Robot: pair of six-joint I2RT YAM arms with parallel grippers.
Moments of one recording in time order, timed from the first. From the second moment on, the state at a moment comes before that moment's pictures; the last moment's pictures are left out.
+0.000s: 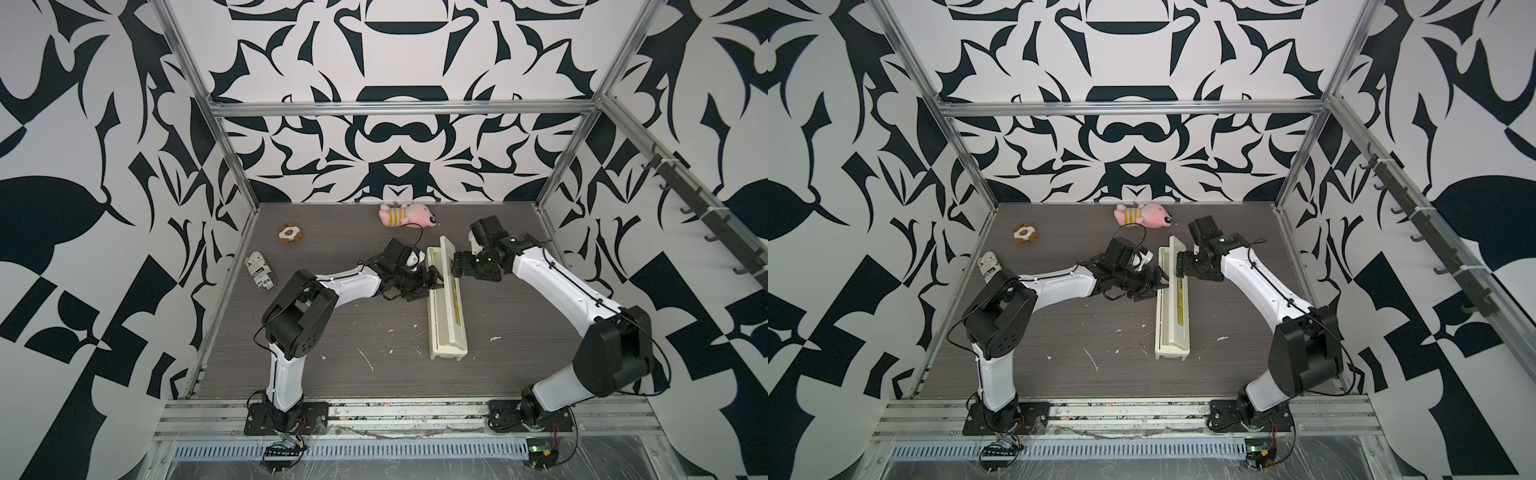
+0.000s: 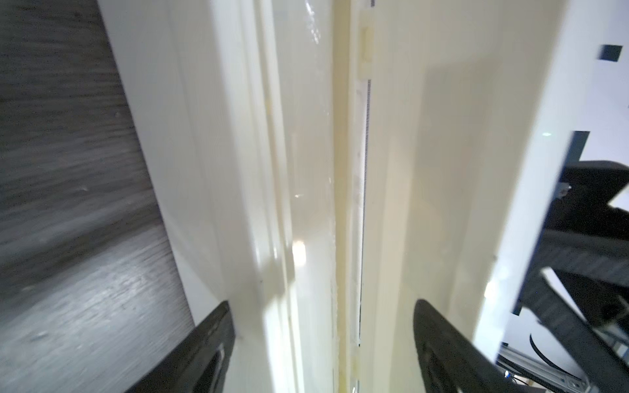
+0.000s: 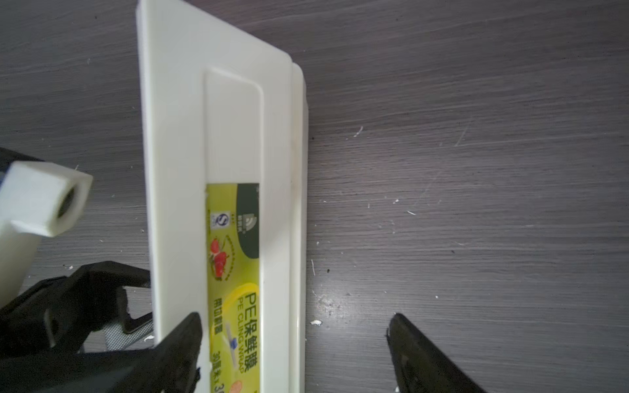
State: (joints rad) left arm -0.76 1.94 1.28 -0.09 0.64 -0.92; right arm 0.34 1.50 1.26 -0.89 -0.03 0.43
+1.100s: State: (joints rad) left arm -0.84 2.05 1.69 -0.56 0.52 -0.74; right arm 0.30 1.15 1.07 -0.89 -0.18 0.34
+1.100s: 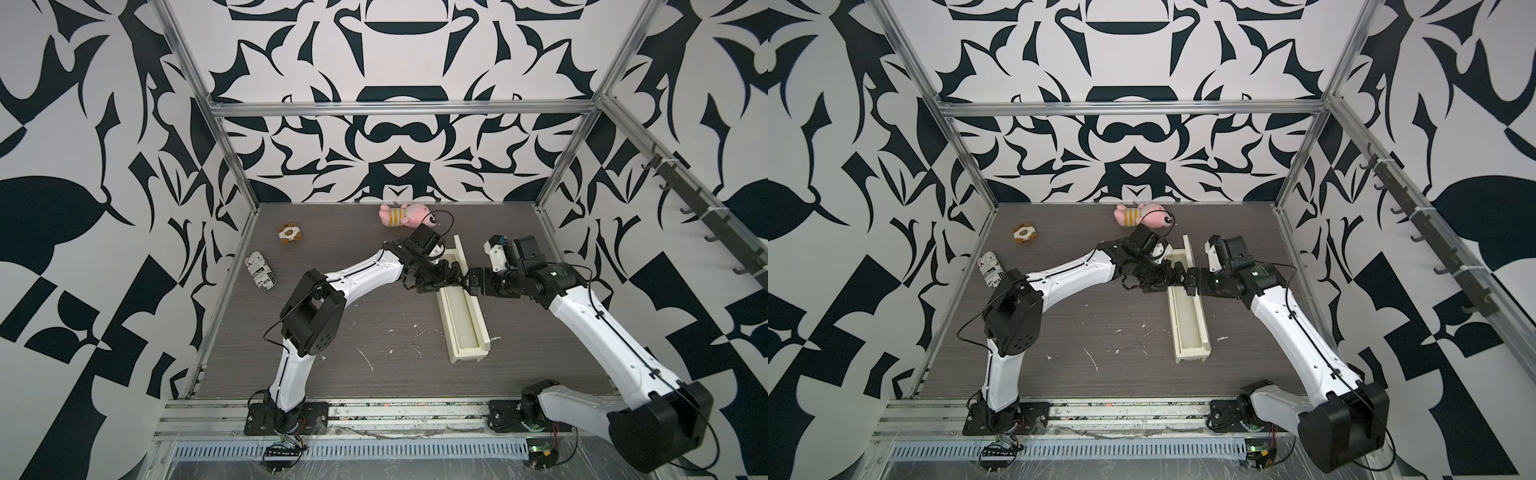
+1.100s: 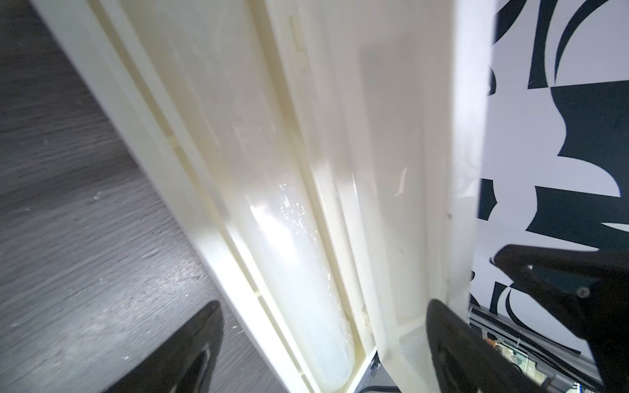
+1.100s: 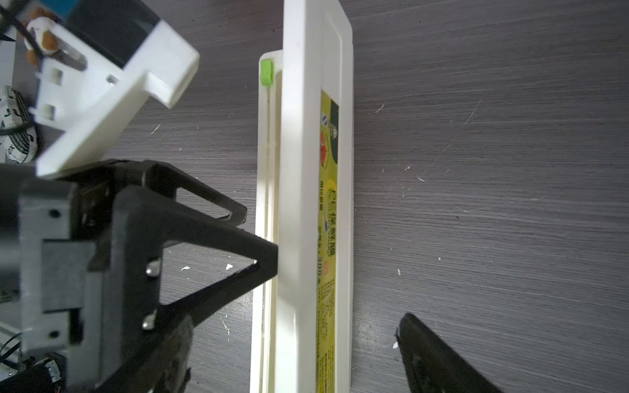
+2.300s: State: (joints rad) left arm -0.54 1.52 1.14 -0.49 0.12 -0.72; right arm -0.09 1.17 0.86 -0.51 0.00 0.42
